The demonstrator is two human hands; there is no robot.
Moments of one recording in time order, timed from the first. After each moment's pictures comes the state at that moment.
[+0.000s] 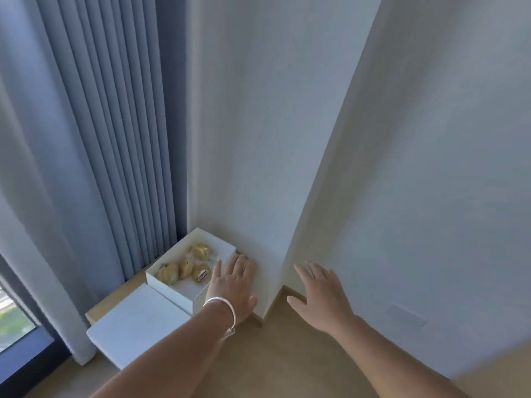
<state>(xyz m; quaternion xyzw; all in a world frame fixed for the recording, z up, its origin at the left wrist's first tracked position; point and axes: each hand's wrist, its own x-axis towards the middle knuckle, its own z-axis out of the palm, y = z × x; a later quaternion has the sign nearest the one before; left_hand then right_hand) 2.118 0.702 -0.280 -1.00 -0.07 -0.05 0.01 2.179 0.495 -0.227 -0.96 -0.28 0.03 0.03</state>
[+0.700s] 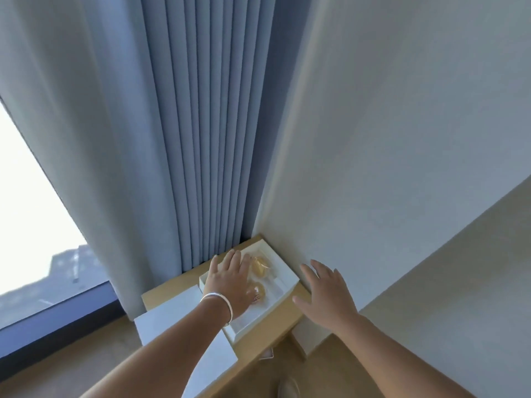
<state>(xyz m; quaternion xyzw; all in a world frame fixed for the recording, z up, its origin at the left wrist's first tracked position) 2.191 0.882 -0.322 -0.96 -0.27 -0.01 -0.02 2.344 0.704 -0.283 -0.88 -0.46 0.08 0.00</state>
